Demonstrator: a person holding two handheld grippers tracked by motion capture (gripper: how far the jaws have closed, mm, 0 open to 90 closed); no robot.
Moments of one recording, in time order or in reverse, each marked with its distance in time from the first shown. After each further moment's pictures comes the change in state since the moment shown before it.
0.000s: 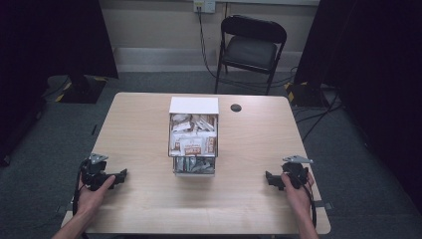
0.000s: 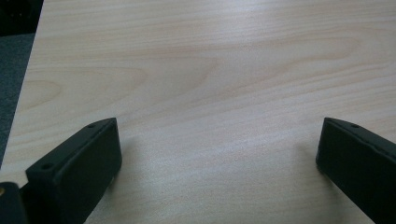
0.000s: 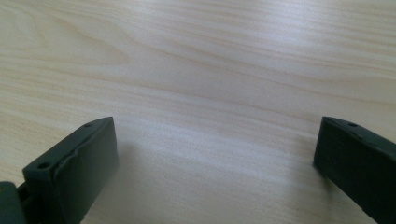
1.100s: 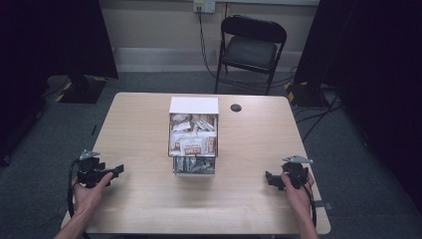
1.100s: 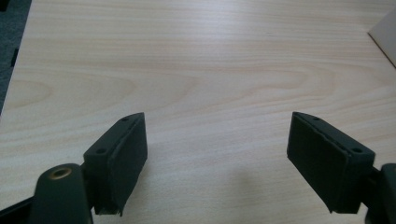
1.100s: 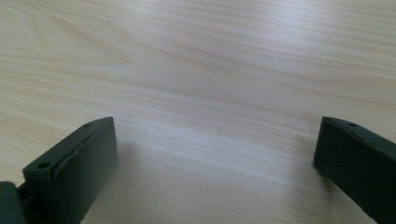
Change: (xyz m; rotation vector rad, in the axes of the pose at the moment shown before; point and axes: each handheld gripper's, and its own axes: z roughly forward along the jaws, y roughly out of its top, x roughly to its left) left arm 0.009 0.012 -0.019 -0.017 -0.129 -0.123; right arm 0.000 0.000 0.000 0.000 0.000 0.001
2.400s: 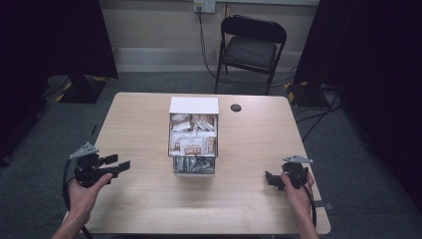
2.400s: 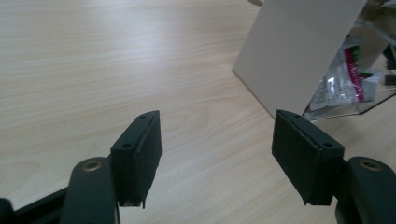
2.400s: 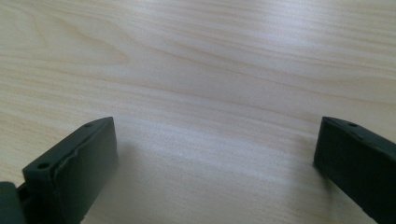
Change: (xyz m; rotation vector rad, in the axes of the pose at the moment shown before) left arm -0.030 0.030 -0.045 -0.124 -0.317 0.159; right arm 0.000 0.000 0.000 0.000 0.001 0.000
